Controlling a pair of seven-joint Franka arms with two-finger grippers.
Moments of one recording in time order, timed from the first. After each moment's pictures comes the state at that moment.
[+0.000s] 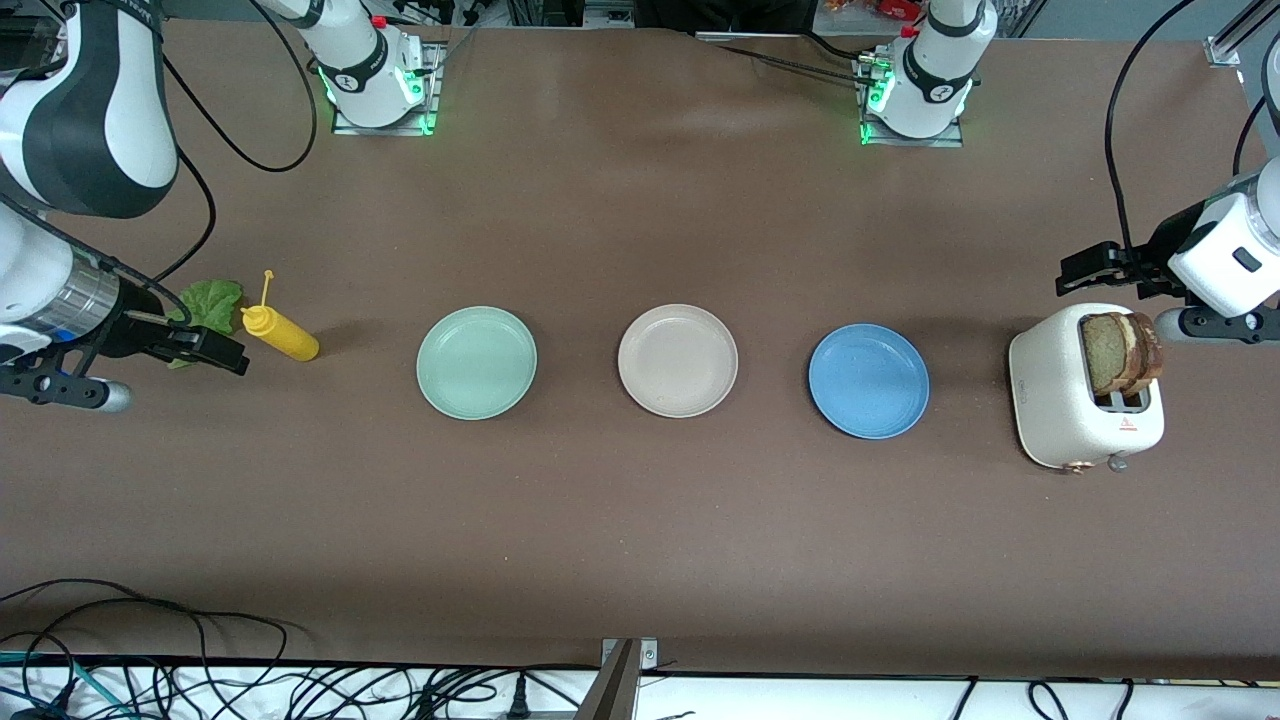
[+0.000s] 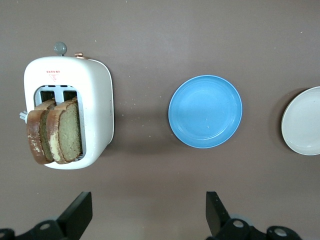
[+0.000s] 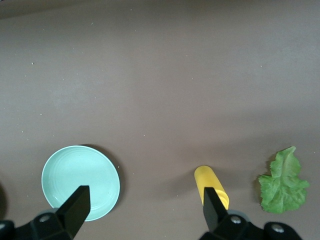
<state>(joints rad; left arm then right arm) 0.04 0.15 -0.04 -1.53 -0.03 1.53 0.01 0.42 0.28 -0.46 -1.56 0.17 1.84 0.11</state>
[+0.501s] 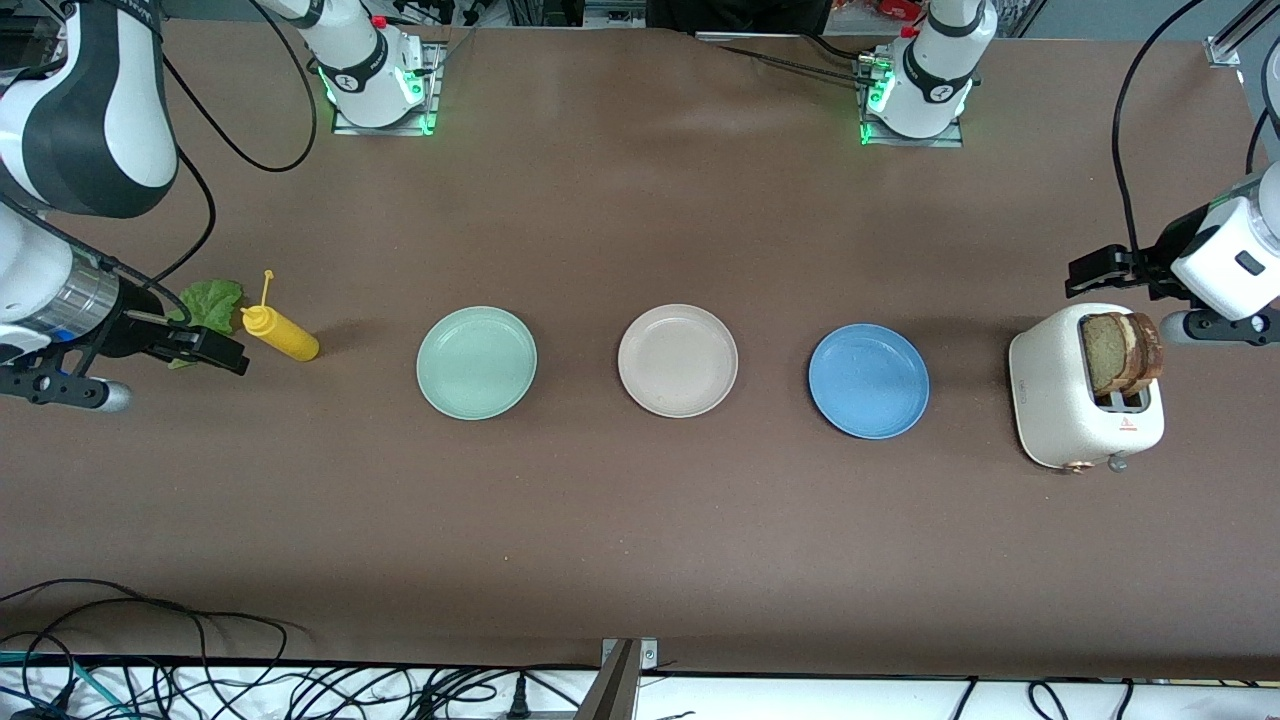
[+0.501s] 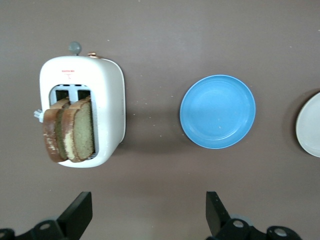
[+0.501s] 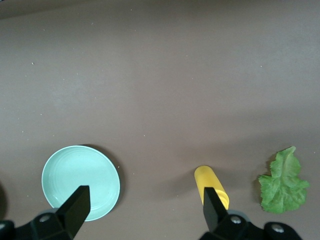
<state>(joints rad) 0.05 0.15 -0.03 -1.53 0.01 1.53 0.01 0.42 0.28 -0.46 -1.56 0.17 1.84 0.11</state>
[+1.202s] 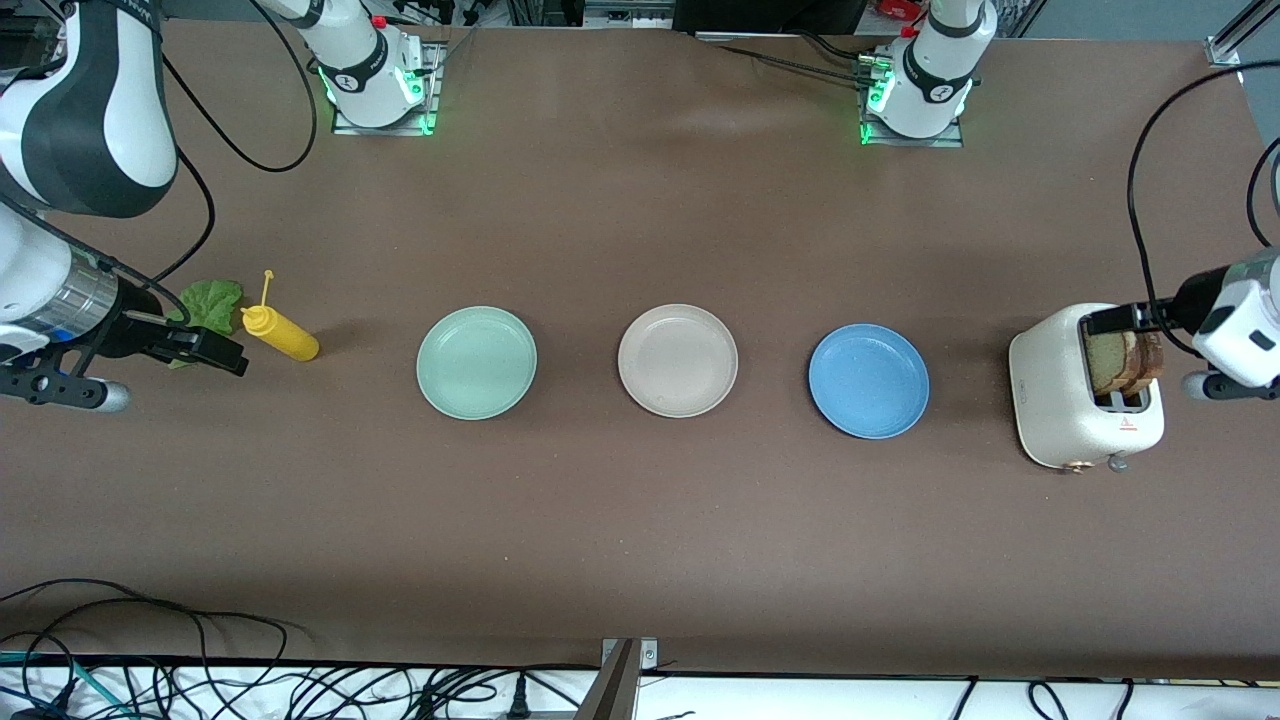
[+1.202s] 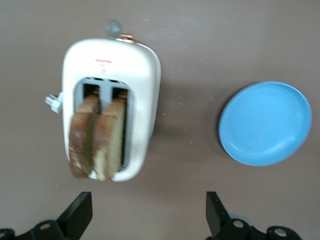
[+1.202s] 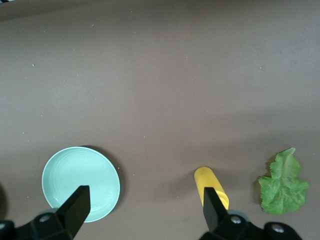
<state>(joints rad) 0.15 0.32 0.00 -1.51 0.03 1.60 0.03 0.42 0.28 -0.46 -1.56 0.17 1.84 0.11</state>
